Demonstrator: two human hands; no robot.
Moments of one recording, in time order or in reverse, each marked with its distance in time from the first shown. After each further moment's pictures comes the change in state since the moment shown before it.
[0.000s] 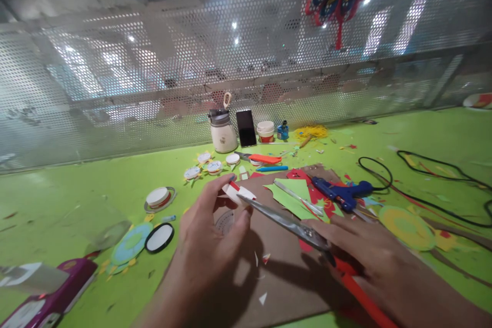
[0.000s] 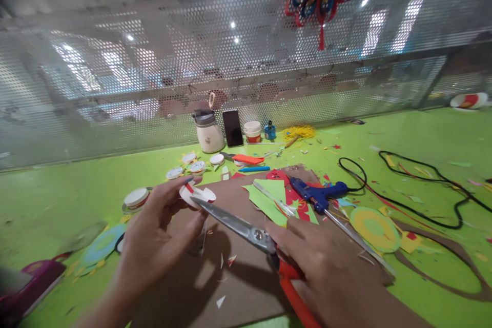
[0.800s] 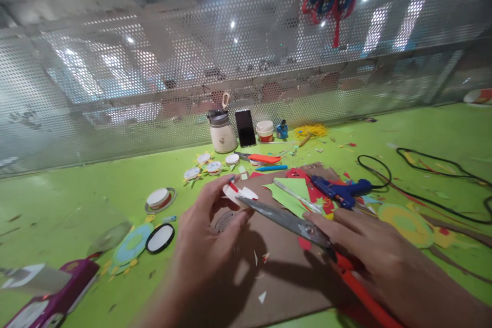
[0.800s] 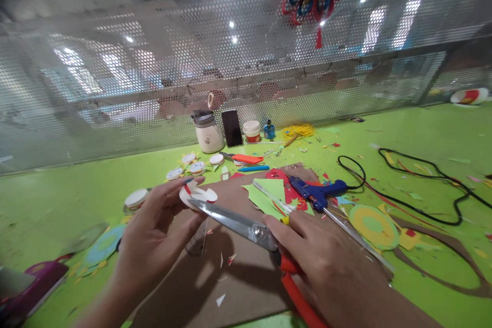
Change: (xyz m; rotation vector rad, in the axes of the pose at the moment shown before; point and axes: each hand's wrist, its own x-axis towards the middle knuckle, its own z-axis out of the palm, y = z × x) left_hand 0.003 0.005 0.000 -0.155 -0.015 0.012; right_hand -0.001 0.003 -0.002 0.019 0.023 -0.019
